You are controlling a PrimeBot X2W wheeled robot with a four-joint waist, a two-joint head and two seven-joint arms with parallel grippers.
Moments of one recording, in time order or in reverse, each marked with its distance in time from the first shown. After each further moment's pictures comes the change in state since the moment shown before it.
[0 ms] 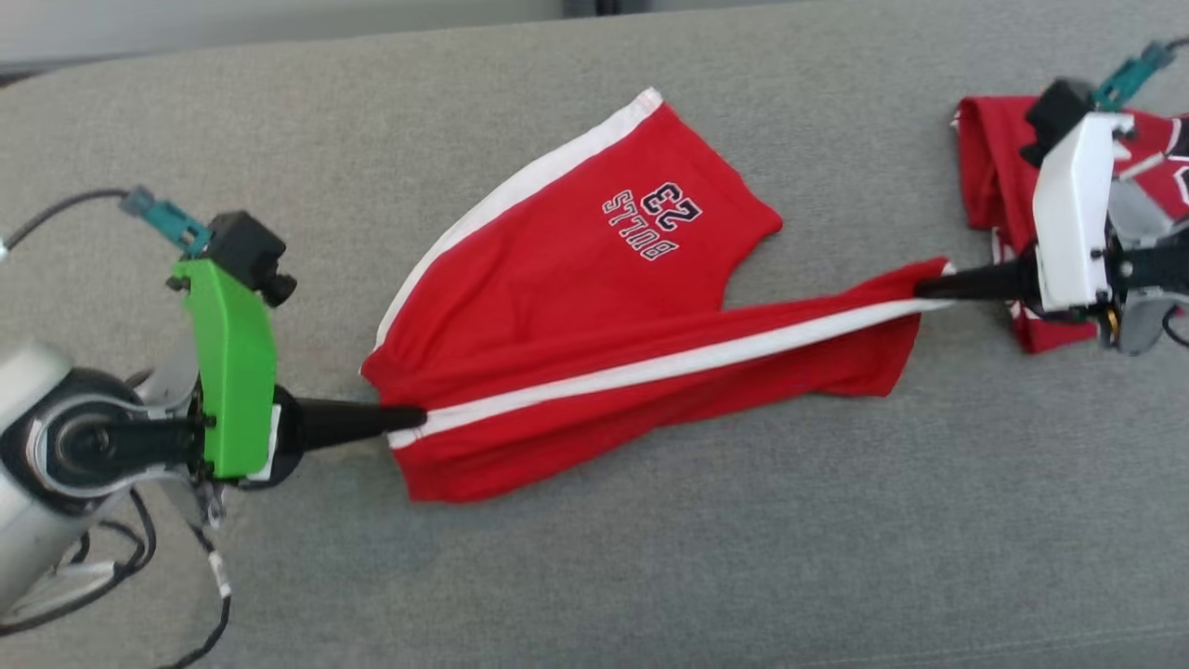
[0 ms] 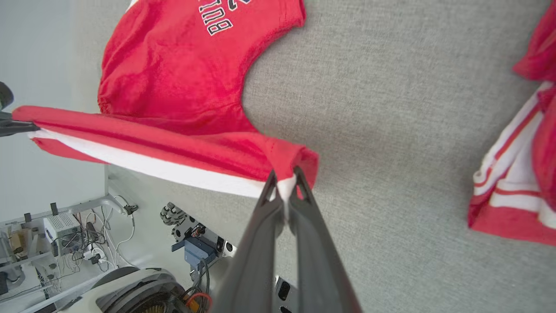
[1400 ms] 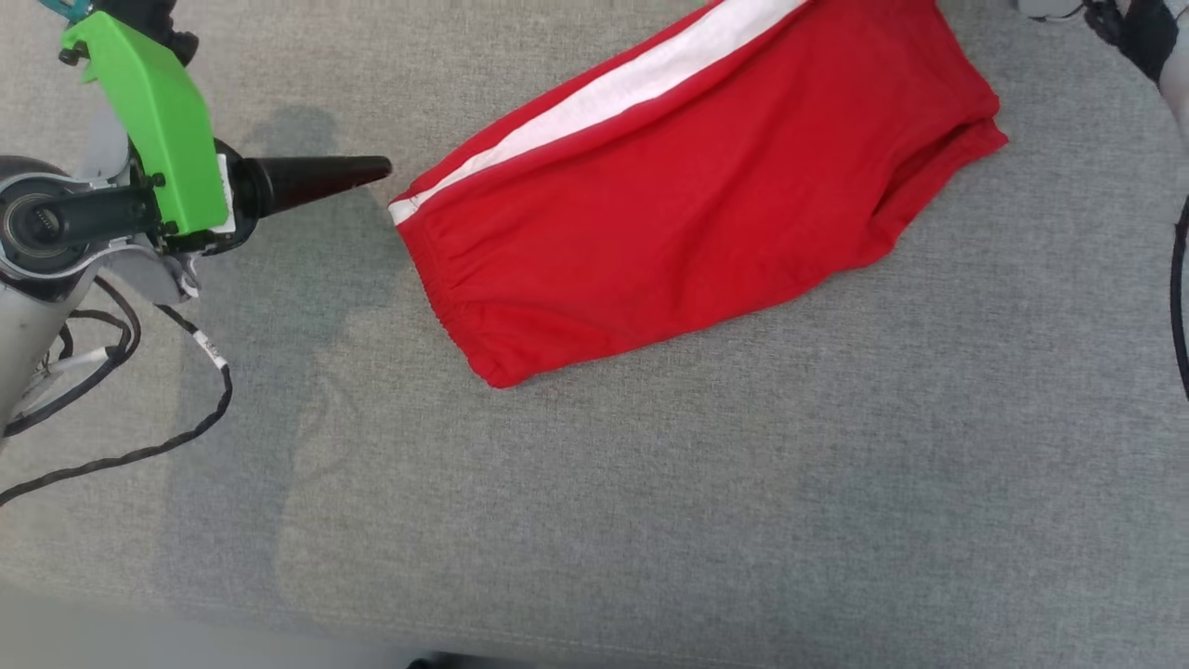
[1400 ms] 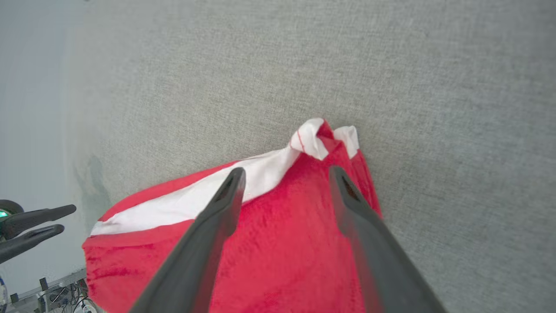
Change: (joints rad) left arm -0.255 -0.227 0.115 0.450 0.056 -0.040 0.003; right arm -0.604 0.552 0.056 0.848 -0.146 -0.001 -0.034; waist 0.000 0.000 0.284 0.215
